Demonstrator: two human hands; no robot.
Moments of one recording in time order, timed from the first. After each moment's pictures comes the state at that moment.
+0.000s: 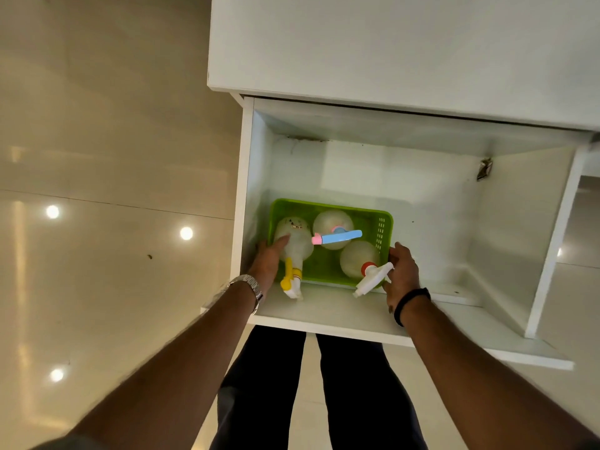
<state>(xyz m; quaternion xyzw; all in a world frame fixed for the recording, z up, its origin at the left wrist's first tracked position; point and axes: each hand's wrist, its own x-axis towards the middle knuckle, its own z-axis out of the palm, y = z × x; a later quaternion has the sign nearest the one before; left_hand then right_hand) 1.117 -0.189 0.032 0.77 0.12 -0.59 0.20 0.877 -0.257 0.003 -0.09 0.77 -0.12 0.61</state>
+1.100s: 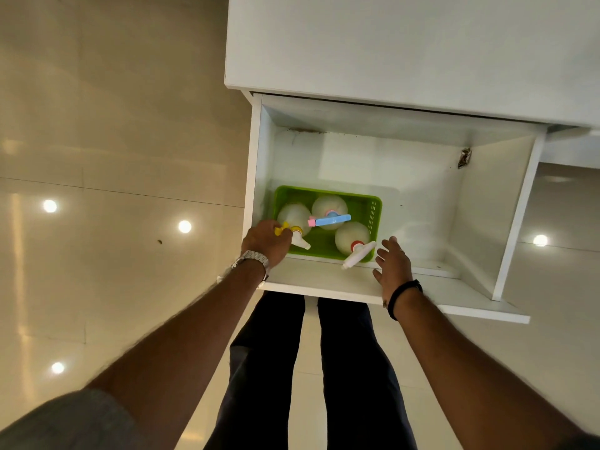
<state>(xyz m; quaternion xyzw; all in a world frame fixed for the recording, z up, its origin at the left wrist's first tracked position) 1.123 -0.194 0.098 0.84 -0.23 -0.49 0.00 0.878 -0.240 0.072 -0.09 0.79 -0.10 0.60</state>
